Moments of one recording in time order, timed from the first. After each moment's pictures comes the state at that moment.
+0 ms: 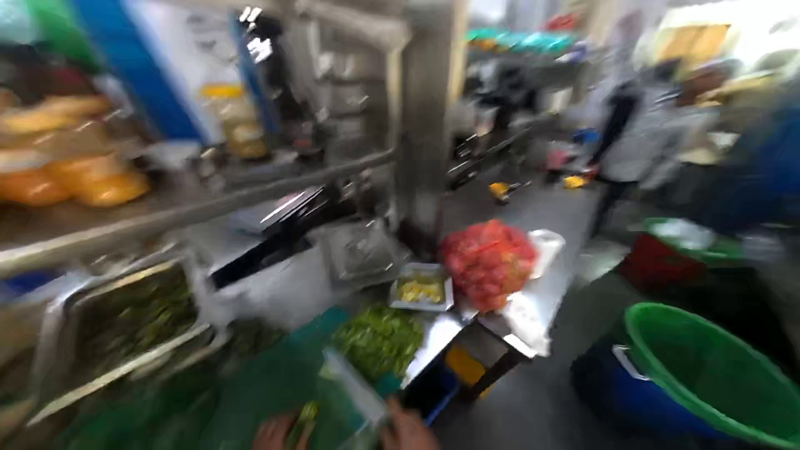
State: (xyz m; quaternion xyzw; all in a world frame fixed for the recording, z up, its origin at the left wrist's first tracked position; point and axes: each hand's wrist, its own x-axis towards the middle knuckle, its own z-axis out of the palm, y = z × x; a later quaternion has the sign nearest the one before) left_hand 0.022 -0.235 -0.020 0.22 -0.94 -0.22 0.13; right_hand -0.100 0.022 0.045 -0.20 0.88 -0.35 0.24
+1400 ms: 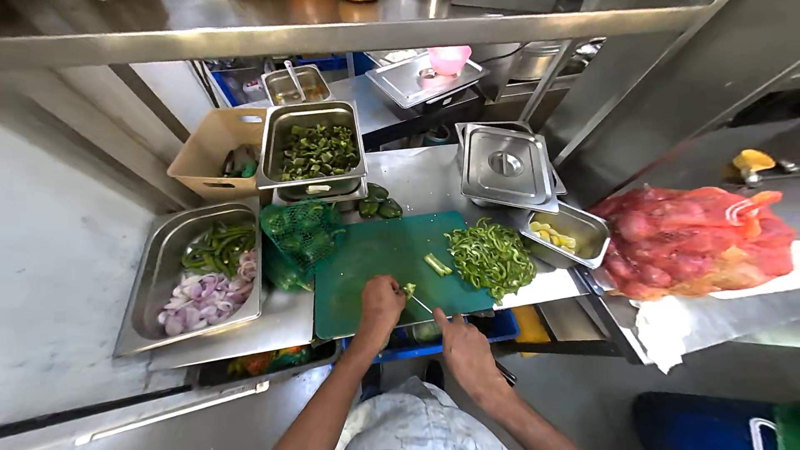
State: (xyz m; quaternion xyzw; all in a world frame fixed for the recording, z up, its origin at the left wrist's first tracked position) left_hand 0.017 -0.224 0.065 0.47 -0.82 -0.34 -0.04; right_hand -0.051 -0.059 0.067 -0.39 0.89 0.08 0.24
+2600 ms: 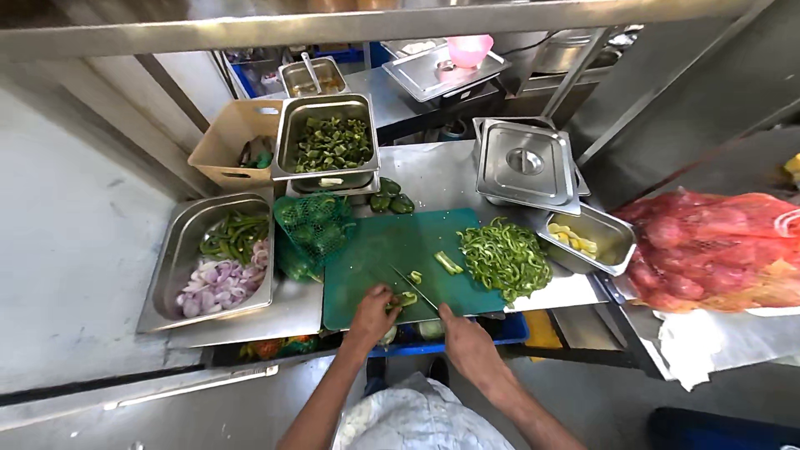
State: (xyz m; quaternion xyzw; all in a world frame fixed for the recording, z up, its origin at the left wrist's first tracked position) left_hand 0.075 -0.233 -0.017 0.33 -0.89 -0.33 0.02; right_hand -0.062 -0.069 0.069 -0.40 0.86 0.06 0.32
